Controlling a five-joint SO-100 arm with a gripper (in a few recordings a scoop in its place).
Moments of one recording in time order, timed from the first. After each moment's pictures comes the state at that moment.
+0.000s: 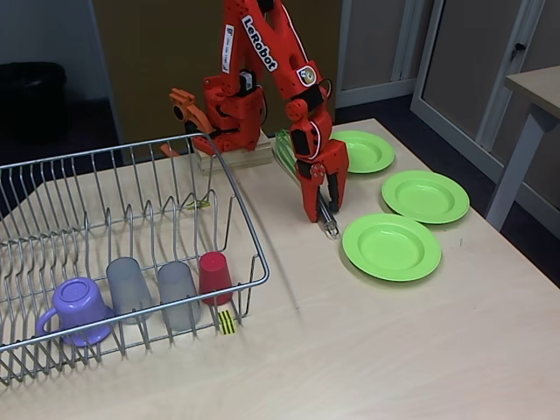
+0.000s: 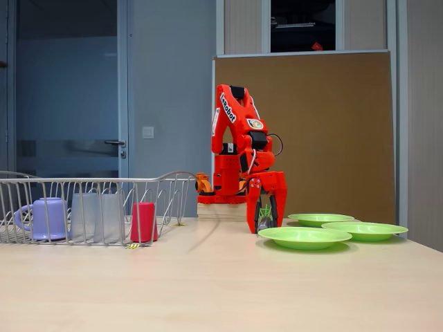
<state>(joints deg) -38.4 84.6 143.6 17.8 107.1</state>
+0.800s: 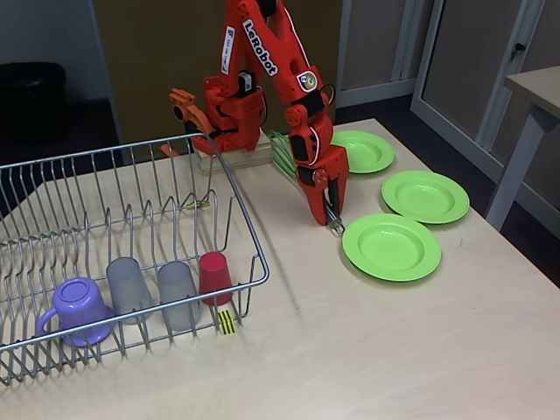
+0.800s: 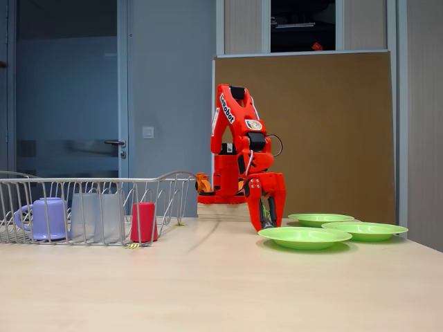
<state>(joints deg) -35.1 84.7 144.1 21.3 98.3</state>
